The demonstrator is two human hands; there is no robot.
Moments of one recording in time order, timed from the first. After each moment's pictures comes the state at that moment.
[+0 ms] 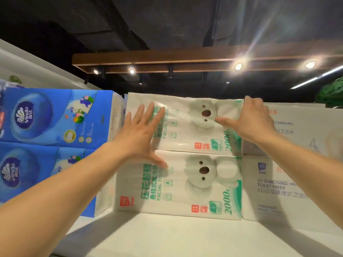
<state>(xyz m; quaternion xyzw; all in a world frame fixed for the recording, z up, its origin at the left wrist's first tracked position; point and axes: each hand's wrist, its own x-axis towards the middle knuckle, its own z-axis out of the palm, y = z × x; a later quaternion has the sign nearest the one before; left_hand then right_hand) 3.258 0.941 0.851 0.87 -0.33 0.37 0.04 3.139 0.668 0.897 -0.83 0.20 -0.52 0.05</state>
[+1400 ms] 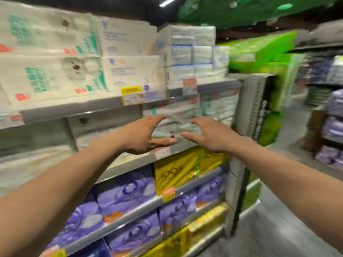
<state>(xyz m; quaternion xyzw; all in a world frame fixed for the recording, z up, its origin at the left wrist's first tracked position) 2.833 0.972 0.664 0.69 -0.71 0.01 0.13 2.635 0.843 0.636 -0.92 0.33 -0.19 0.03</state>
